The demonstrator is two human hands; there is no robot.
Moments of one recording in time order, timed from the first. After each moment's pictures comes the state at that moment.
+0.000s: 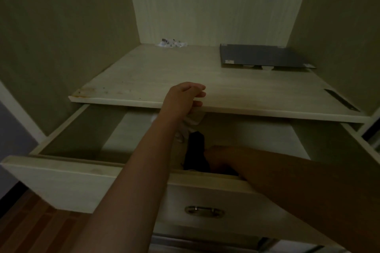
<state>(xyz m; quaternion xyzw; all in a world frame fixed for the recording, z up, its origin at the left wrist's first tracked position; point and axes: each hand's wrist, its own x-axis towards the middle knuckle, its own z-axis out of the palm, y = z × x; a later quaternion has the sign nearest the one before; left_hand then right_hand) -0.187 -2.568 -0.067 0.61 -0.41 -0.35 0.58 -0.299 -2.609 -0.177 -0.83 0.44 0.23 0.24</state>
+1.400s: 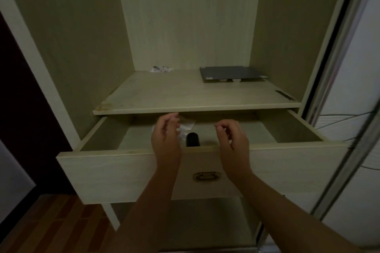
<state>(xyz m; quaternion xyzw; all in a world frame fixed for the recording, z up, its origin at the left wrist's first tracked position) -0.222 -2.416 -0.102 0.51 -0.40 -0.14 0.75 -0.359 -2.453 -0.122 -0.68 0.37 -0.60 0.20</state>
